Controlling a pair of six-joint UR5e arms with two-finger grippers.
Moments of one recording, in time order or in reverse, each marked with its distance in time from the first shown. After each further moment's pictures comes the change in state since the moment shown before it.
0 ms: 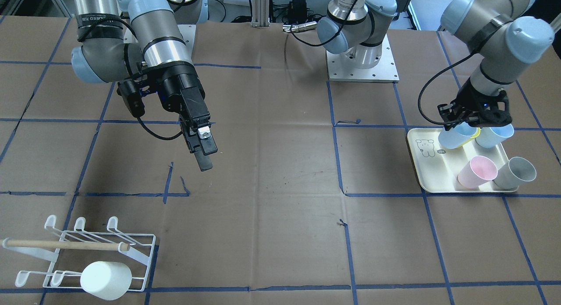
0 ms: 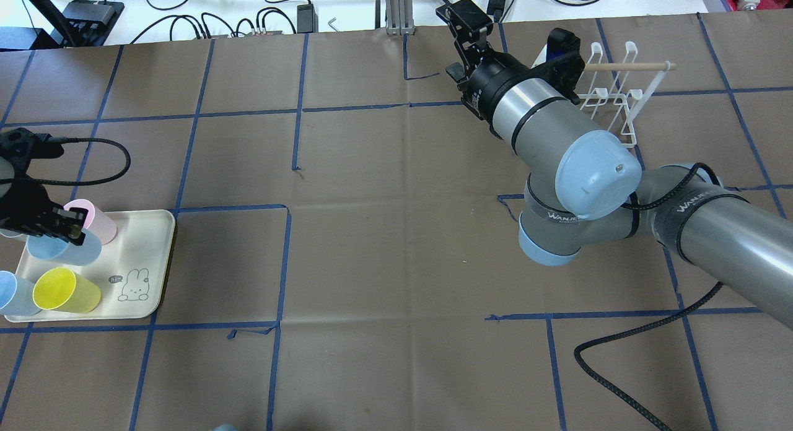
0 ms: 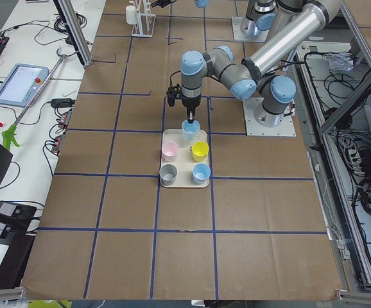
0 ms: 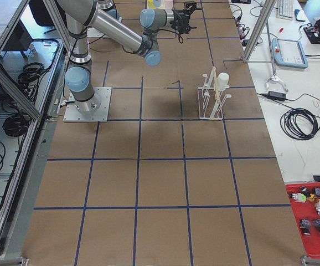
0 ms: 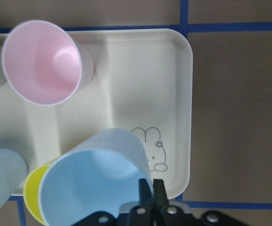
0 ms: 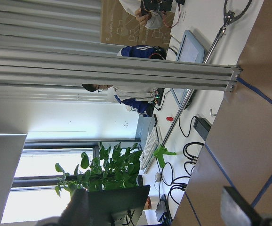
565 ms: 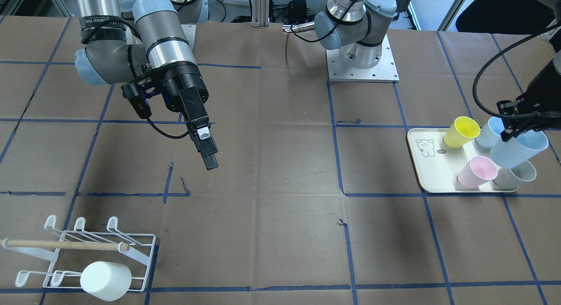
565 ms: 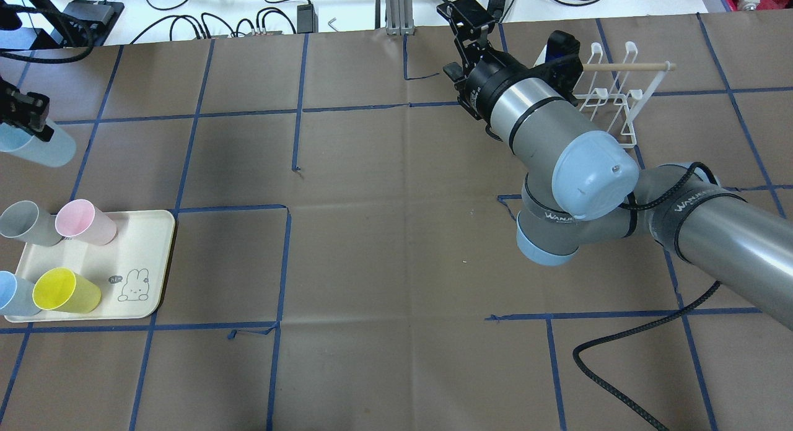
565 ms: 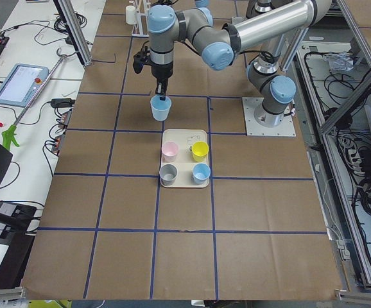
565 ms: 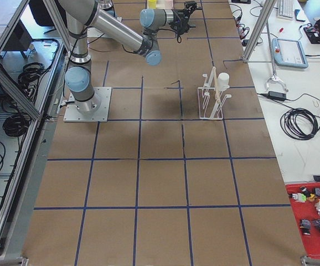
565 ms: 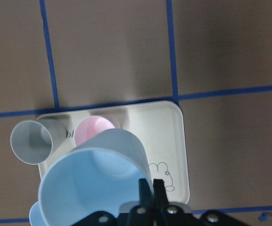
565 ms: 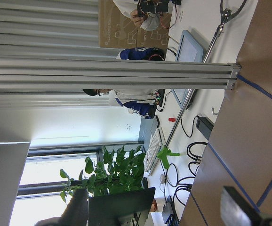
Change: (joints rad) left arm -0.124 -0.168 0.442 -0.212 -0.091 0.017; right arm 0.004 -0.002 -0.006 0.003 -0.019 0.034
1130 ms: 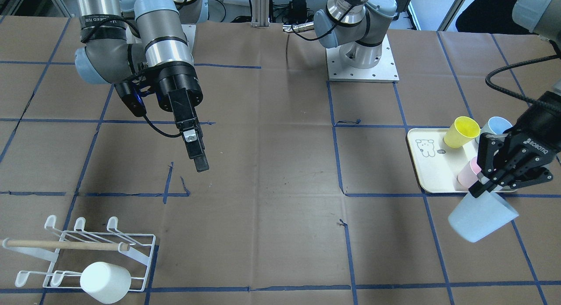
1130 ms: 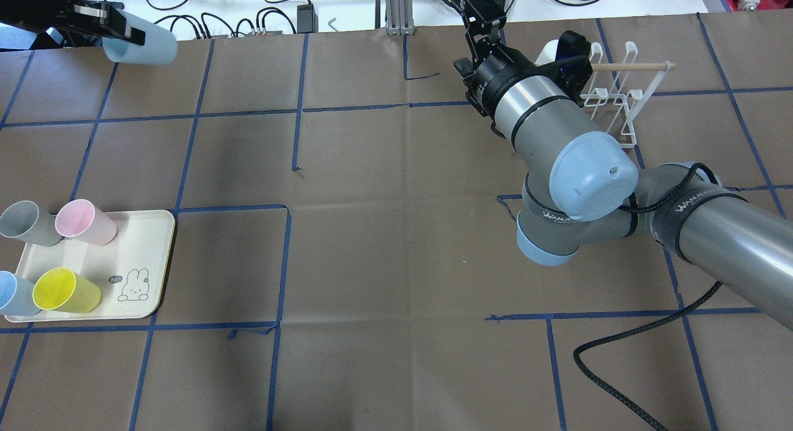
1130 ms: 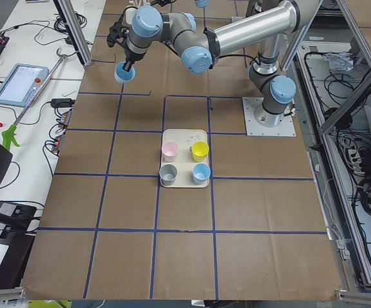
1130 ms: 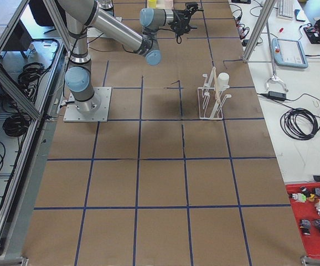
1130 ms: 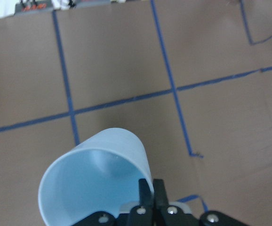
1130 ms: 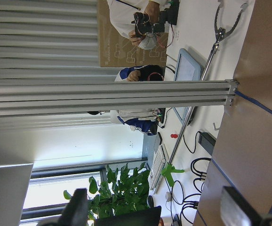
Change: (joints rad) left arm -0.036 -0.085 0.008 0.246 -0.648 0.043; right arm 0.001 -0.003 0.001 -0.002 -0.074 0.081
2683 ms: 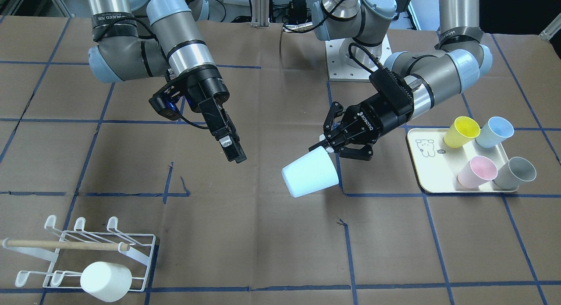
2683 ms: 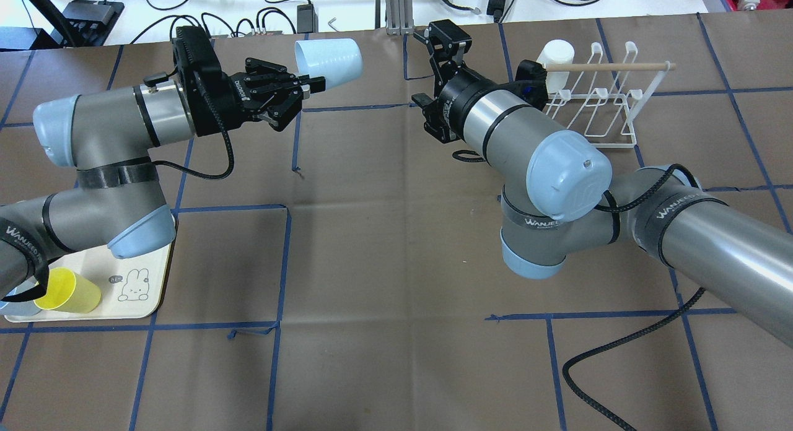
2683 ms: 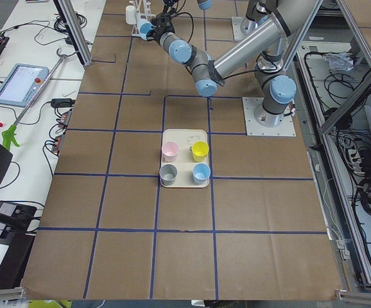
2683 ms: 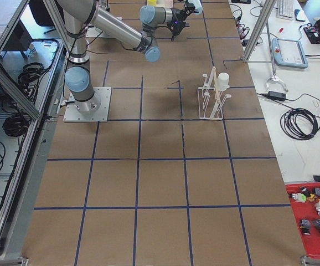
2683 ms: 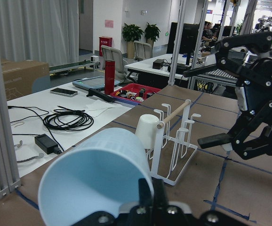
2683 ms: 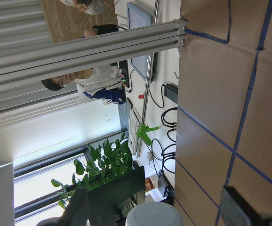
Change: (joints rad) left arm -0.211 -0.008 -0.581 0.985 -0.546 0.148; right arm 0.068 -0.006 0.002 0.149 0.069 0.170
